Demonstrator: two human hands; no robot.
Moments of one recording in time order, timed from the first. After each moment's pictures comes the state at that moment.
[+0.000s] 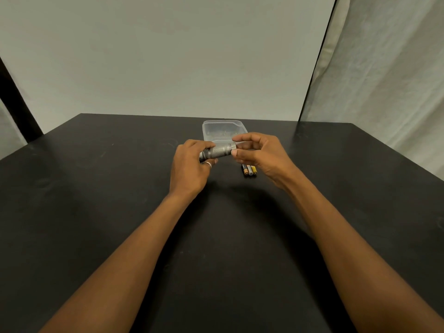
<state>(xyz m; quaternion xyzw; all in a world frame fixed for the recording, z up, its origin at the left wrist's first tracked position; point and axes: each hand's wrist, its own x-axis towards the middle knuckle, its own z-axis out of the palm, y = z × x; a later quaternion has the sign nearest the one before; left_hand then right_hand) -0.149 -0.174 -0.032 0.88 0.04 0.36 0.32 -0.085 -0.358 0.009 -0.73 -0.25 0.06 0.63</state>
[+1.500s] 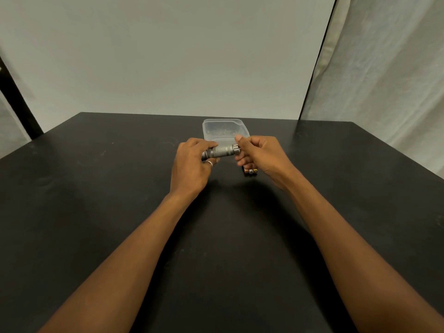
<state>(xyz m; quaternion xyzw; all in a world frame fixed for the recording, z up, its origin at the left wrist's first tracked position) -0.149 -0.175 -0.034 0.88 0.02 0.36 0.30 -0.083 -0.354 0.003 -0.77 -0.21 0.04 0.60</state>
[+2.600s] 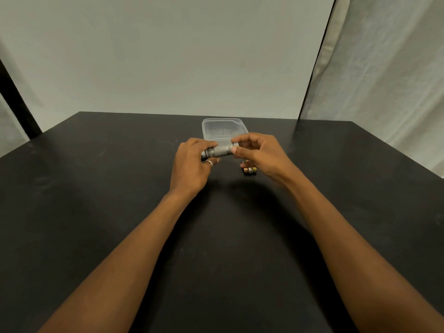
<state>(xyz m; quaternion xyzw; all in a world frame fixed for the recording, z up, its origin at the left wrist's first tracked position) -0.150 -0.175 -0.031 0.88 0.02 0.35 0.32 -0.082 -0.357 0.004 -0.76 -0.26 0.04 0.59</state>
